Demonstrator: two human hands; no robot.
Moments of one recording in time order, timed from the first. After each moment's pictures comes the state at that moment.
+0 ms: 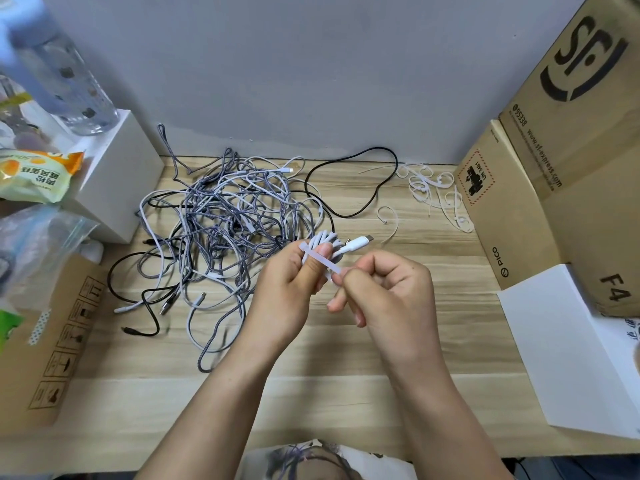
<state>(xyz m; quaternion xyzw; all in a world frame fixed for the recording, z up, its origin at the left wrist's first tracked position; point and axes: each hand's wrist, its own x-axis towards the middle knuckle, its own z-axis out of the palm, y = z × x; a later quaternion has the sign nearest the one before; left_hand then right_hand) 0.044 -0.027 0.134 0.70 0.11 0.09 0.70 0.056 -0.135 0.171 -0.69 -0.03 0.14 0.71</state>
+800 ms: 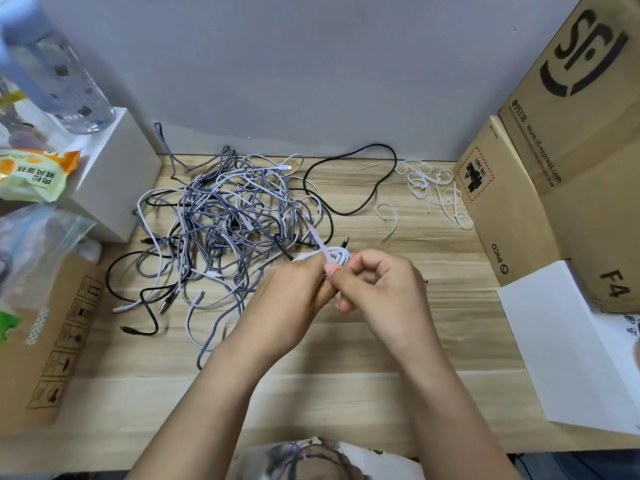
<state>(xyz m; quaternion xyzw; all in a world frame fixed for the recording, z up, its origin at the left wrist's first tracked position) 0.042 -0.012 0.116 0.92 0.00 0.03 0.39 0.072 -0.139 0.149 -0.81 -0.05 0.14 0.57</state>
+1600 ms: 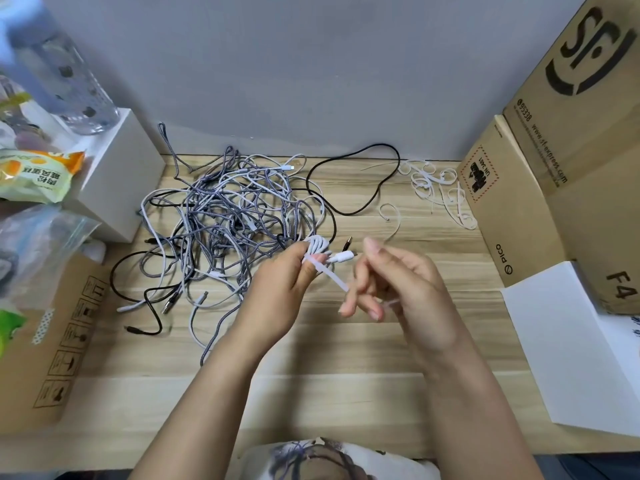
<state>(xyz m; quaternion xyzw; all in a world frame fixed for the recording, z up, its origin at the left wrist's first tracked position) 0.046 -0.003 0.102 0.86 0.09 0.07 0.49 0.076 -0.156 0.164 -0.61 -0.12 0.27 0.74</state>
